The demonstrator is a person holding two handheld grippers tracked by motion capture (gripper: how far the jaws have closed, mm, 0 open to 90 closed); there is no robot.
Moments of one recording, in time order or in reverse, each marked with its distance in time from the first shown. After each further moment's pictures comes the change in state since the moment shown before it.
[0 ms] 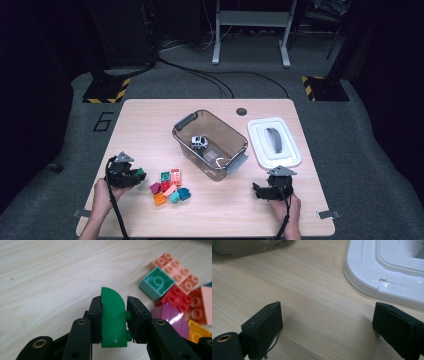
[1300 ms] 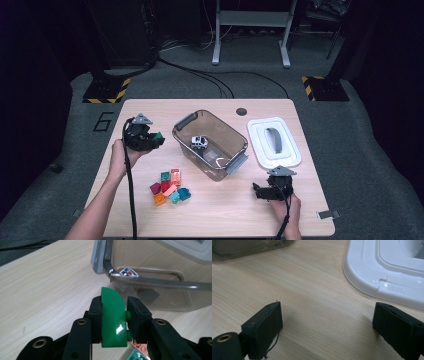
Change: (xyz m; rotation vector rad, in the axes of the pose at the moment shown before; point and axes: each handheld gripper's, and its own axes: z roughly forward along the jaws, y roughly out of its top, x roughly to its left) left arm -0.022 0.129 -0.015 -0.096 -0.031 0.140; right arm 0.000 0.000 0.000 -0.001 -0.001 0.000
